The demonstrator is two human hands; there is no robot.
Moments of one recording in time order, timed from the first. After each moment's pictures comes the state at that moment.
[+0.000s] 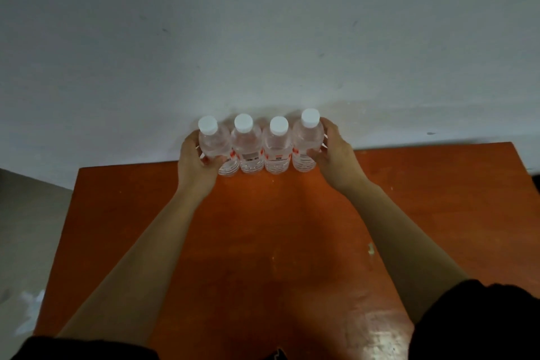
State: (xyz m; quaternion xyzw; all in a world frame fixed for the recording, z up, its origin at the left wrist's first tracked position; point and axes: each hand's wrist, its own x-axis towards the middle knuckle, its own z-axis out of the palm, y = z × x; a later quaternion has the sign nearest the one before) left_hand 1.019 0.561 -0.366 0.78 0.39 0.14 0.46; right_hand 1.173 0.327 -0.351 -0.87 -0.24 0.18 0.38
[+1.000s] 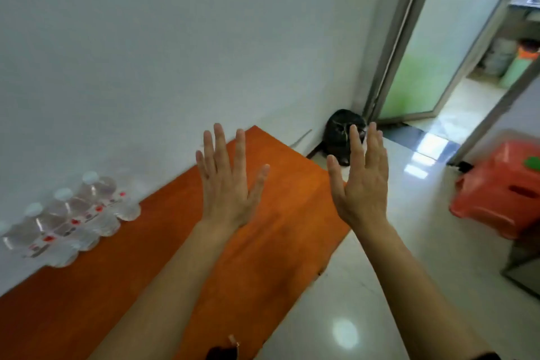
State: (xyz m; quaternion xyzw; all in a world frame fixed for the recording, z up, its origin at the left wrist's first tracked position) left_hand 0.943 0.059 -0.198 0.96 -0.15 0.18 0.16; right_hand 0.894 -0.169 -0.212 -0.91 0.10 -0.34 0.22
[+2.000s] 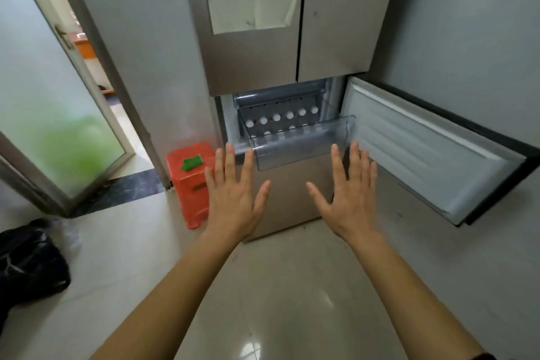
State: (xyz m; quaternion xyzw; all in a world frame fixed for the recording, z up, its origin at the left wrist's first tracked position) left_hand 0.634 -0.783 -0.195 0.74 -0.64 0.07 0.19; right_hand 0.408 -0.835 -0.203 -0.77 0.58 -0.26 -0.04
